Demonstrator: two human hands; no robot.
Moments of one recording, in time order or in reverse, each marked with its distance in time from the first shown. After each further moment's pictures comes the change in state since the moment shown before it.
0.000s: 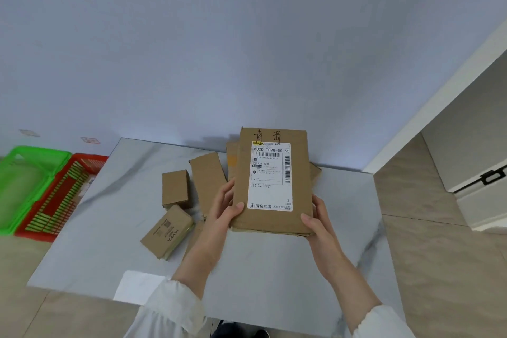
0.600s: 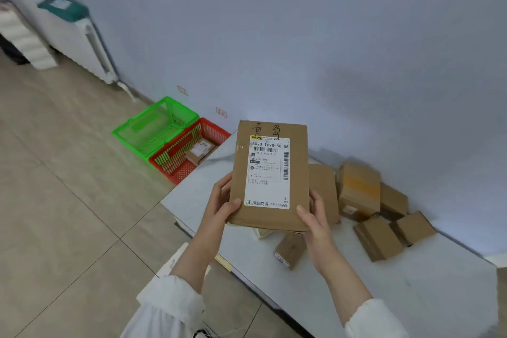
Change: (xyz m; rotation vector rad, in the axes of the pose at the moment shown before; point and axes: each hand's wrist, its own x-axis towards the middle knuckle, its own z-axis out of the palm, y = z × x) left_hand -0.162 0.052 -0.237 -0.068 0.450 0.229; right_hand -0.023 0.051 0.279 -0.098 -0.415 0.067
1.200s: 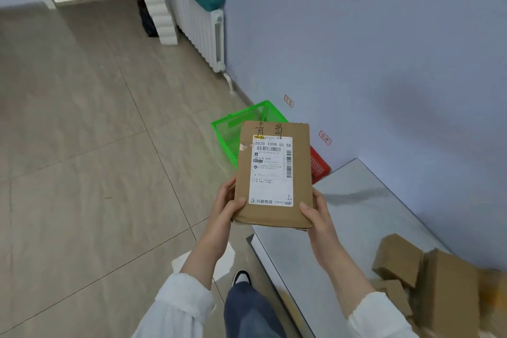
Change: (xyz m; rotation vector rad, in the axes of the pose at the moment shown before) left_hand 0.052 0.062 -0.282 -0.120 0.421 0.056; right_hand 0.158 0.056 0.293 -0.142 -0.360 0.138
